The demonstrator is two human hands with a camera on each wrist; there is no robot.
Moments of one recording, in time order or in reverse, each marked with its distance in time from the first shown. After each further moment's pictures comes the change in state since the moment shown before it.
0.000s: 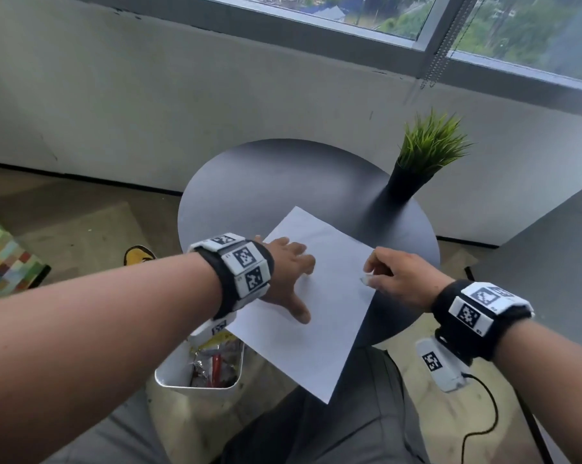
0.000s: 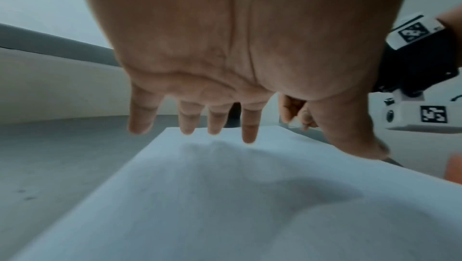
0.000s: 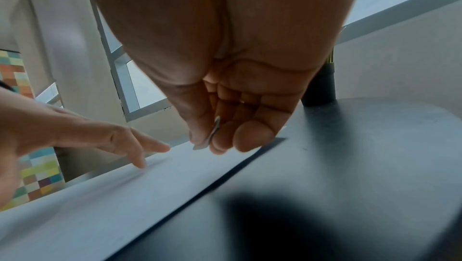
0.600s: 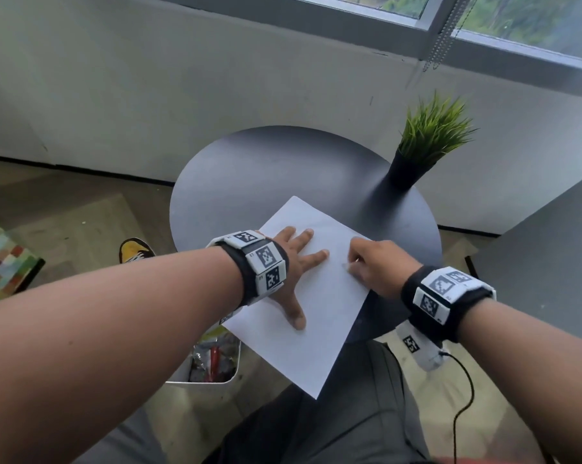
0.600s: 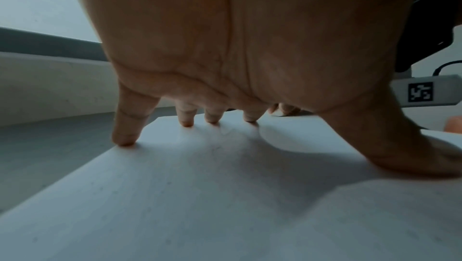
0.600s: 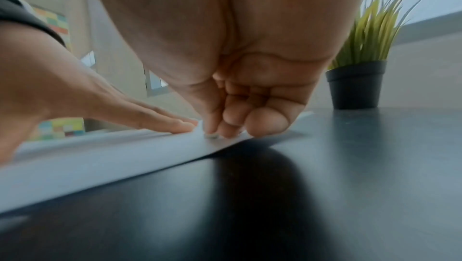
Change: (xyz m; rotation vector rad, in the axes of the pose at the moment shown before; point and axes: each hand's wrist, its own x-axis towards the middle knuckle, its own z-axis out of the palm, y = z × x) left_hand 0.026 0.006 0.009 0.071 -0.080 -0.040; right_hand 0.020 -0.024 0.017 -0.207 0.007 -0.040
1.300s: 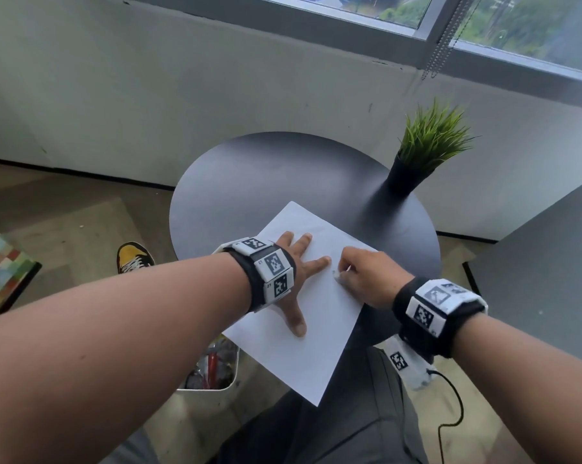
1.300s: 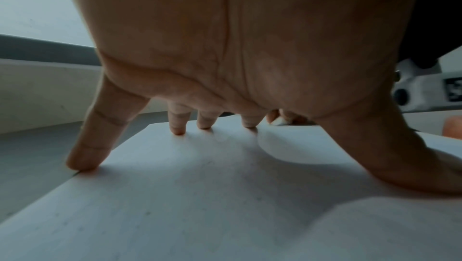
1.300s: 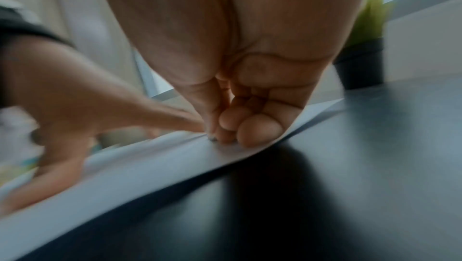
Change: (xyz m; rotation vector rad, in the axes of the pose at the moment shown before) left_hand -0.001 0.006 -0.006 0.012 -0.023 -0.028; right_hand 0.001 -0.010 0.009 0.126 -0.005 0.066
